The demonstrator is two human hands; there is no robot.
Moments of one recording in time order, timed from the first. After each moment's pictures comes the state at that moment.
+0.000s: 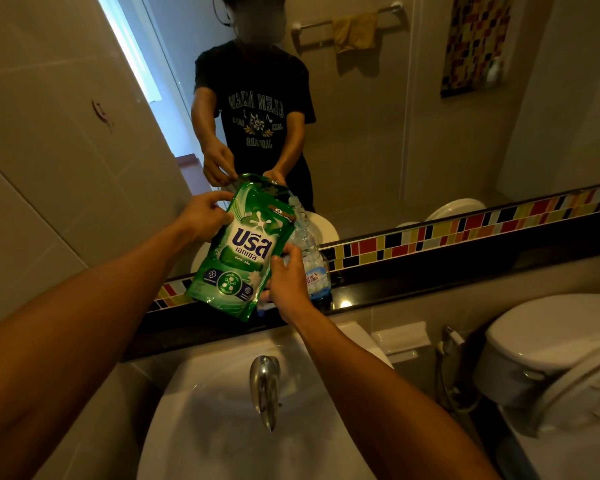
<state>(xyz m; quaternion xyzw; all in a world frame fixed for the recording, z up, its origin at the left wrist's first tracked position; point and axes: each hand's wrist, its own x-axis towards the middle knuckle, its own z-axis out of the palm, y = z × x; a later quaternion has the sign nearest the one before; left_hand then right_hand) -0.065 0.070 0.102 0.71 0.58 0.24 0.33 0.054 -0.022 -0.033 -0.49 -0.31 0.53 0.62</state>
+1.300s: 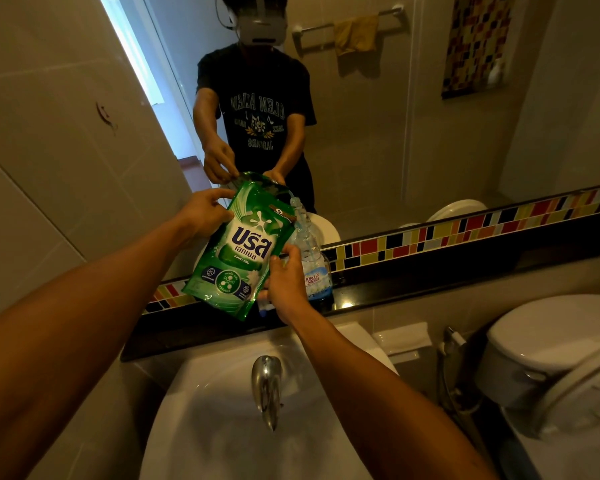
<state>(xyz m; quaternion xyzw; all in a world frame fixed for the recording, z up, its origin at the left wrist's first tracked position) -0.068 0.070 0.112 0.72 0.57 0.23 0.32 0.048 -0.025 -0.030 -0.45 -0.30 0.53 0.65</state>
